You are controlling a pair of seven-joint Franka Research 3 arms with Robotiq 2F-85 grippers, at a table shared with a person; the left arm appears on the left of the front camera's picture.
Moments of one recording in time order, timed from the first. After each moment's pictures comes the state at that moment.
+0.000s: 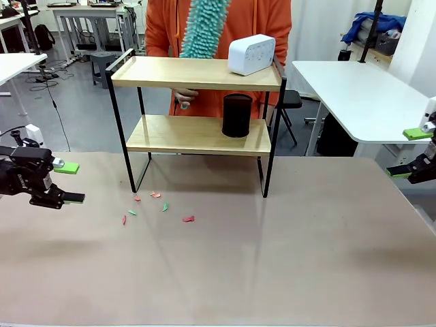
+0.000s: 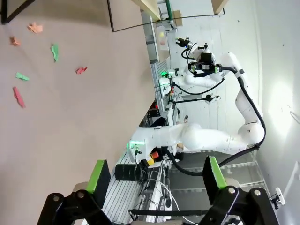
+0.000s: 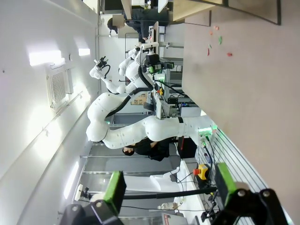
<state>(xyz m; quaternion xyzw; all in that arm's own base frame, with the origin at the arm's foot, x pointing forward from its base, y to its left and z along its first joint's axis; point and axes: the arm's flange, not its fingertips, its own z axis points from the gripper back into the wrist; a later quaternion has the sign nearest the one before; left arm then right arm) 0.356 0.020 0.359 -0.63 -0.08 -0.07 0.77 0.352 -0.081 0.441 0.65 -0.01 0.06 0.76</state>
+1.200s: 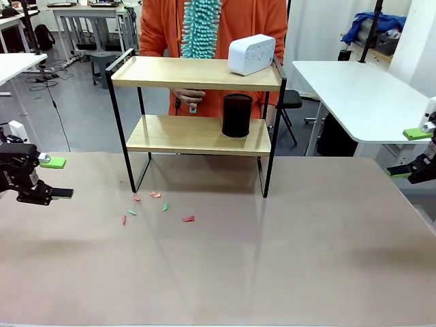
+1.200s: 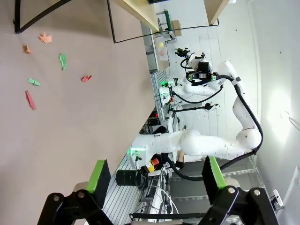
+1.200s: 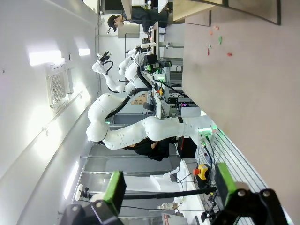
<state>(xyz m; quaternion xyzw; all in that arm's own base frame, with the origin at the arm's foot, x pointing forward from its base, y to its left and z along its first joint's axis) 0.353 0.043 0.366 -0.63 -0.10 -0.05 0.77 0.352 -0.081 0.441 0.65 -0.01 0.06 0.76</state>
